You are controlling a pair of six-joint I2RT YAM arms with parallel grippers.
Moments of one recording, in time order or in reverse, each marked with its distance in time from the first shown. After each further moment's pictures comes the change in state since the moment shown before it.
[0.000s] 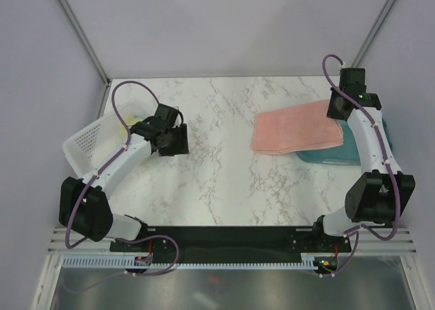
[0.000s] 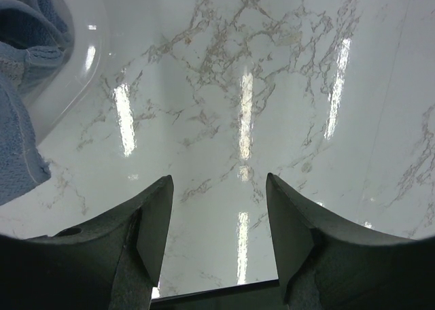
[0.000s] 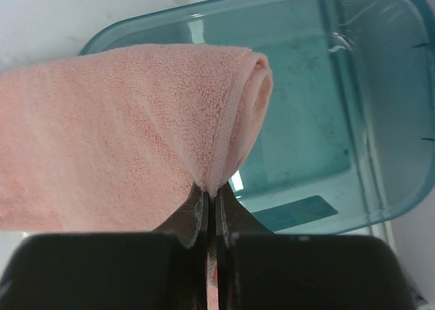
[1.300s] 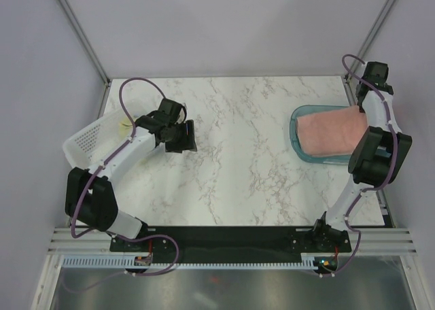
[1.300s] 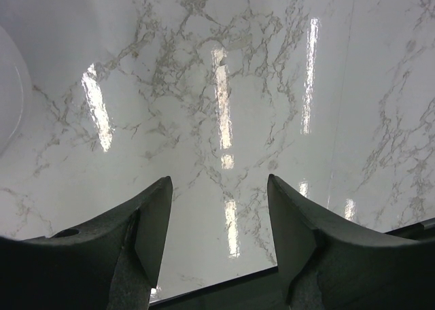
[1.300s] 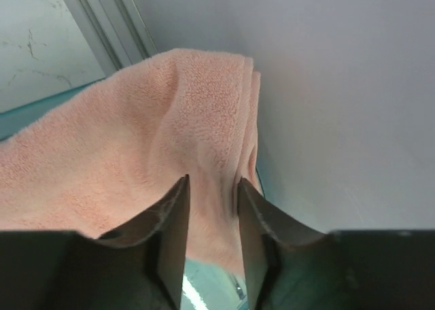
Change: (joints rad) left arm 0.000 0.084 0.071 0.013 0.132 0.020; right arm -0.272 0.425 0.237 0.196 0.300 -0.362
